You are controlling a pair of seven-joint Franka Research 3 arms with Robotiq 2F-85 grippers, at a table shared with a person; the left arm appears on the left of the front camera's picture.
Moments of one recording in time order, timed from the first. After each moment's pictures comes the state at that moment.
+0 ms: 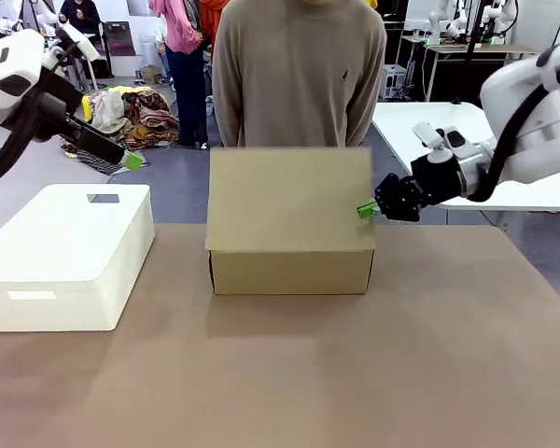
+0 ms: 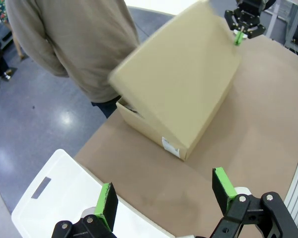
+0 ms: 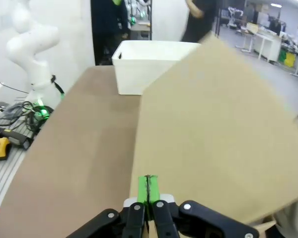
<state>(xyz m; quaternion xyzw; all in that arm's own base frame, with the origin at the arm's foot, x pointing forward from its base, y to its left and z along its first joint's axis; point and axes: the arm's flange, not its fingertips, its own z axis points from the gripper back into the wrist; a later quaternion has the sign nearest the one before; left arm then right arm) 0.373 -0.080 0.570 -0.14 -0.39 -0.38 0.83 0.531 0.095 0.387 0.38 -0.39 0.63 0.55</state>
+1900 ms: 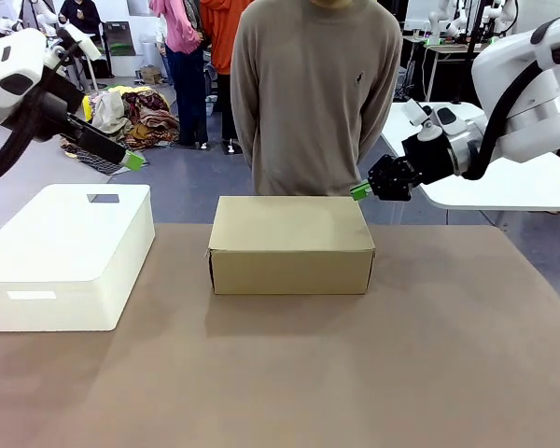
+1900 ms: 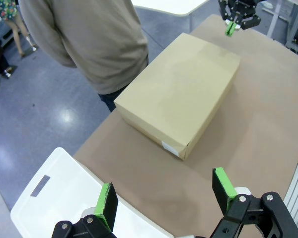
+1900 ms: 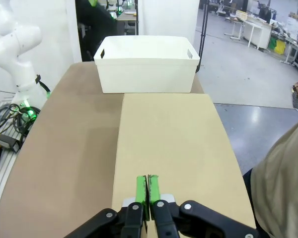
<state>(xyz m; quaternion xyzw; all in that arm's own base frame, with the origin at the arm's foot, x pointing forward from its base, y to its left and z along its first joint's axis) 0.371 -0.084 0.572 -0.13 -0.38 -0.37 0.83 0.543 0.107 0.422 0.36 -0.39 0.62 0.58</state>
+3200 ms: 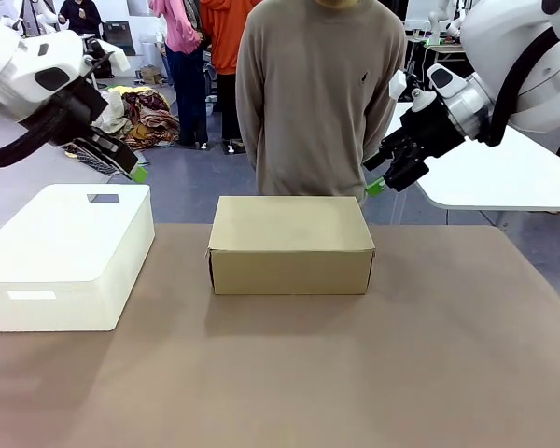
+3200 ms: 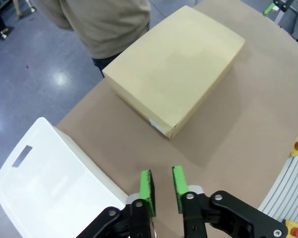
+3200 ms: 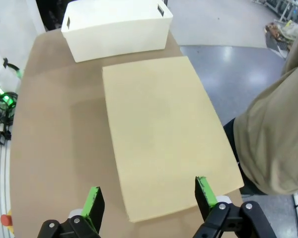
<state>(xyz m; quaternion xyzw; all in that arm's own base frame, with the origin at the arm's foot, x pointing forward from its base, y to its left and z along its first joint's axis) 0.368 -0.116 0.572 -0.12 -0.31 -0.33 0.88 0.498 0.130 0.495 0.23 -0.31 0.60 0.70</state>
